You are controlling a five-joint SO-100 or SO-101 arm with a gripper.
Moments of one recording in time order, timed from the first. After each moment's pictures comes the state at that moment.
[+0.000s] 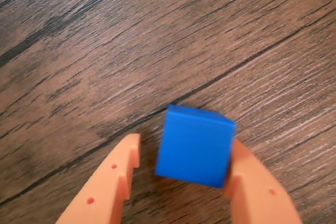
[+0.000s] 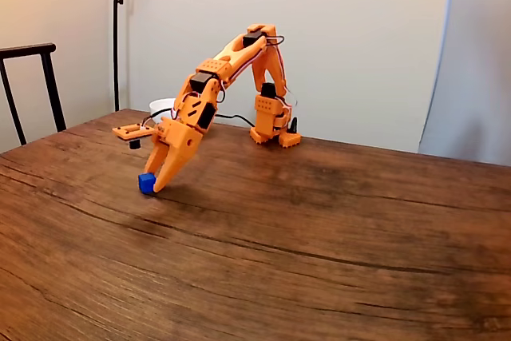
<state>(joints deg) 24.9 67.1 98.9 22.5 82.8</state>
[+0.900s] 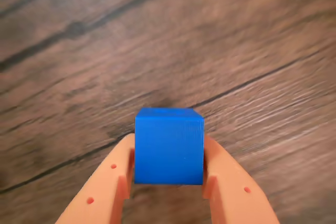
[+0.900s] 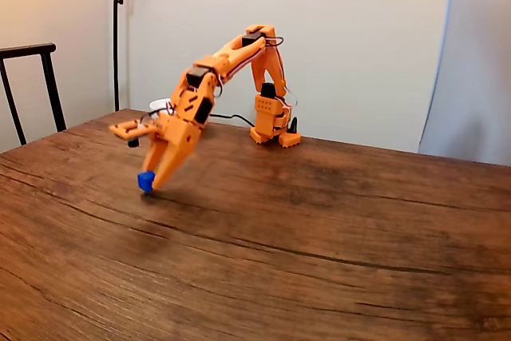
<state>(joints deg) 24.8 66.9 88.9 32.1 90.6</state>
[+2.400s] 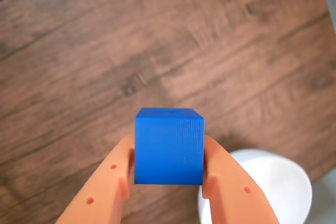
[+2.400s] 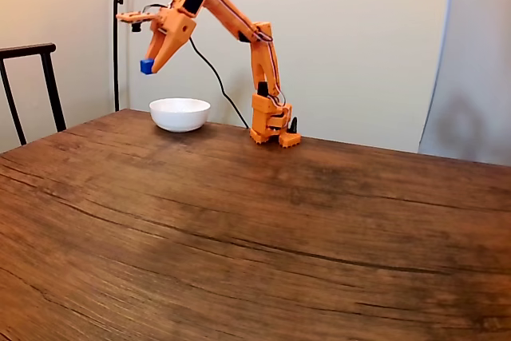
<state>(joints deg) 45.7 81.5 44.3 97.4 108.5</state>
